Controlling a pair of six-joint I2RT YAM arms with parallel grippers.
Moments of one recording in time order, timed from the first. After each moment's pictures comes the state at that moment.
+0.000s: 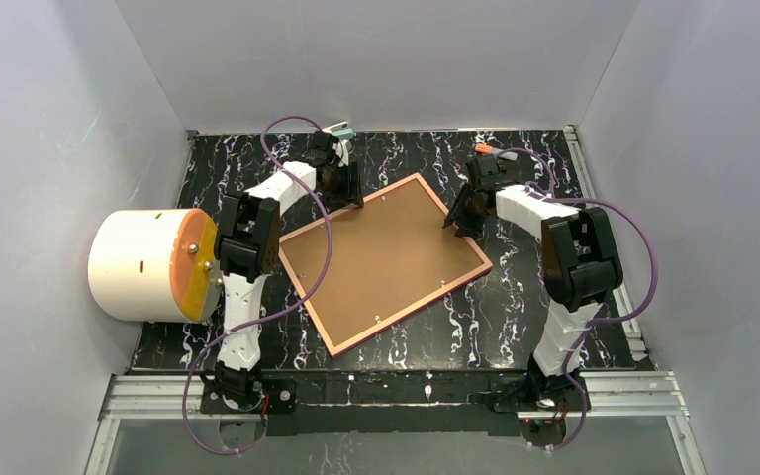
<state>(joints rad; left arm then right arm) -0.32 2.25 1.75 -0.51 0.25 -0.29 0.31 1.87 1.25 -0.44 -0.08 0.77</state>
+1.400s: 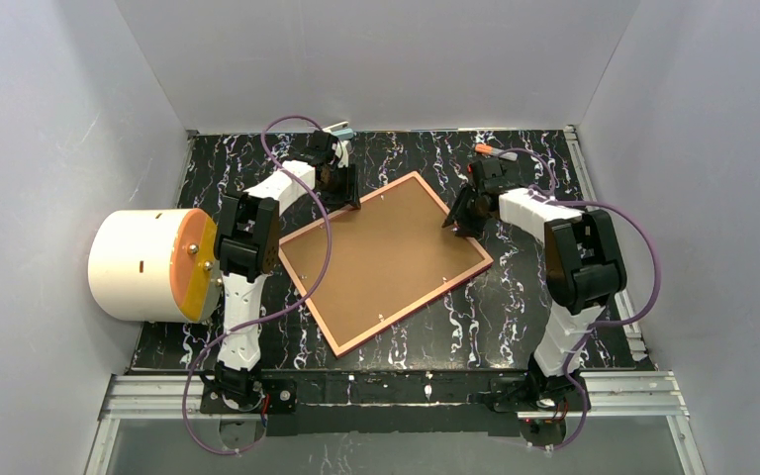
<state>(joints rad) -0.32 2.25 1.77 -0.56 0.25 -0.25 0.30 1.84 1.20 -0.39 -0.14 0.72</state>
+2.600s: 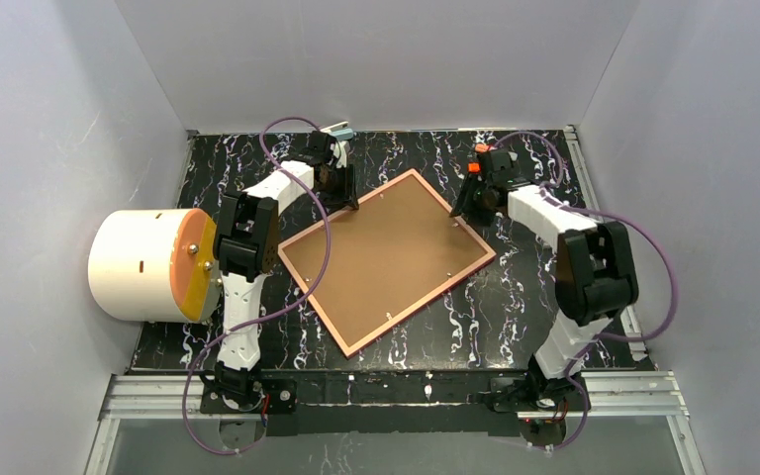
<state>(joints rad) -0.31 2.25 1.76 -0.56 0.27 -0.27 0.29 1.79 1.23 -0.40 -0.09 0.57</state>
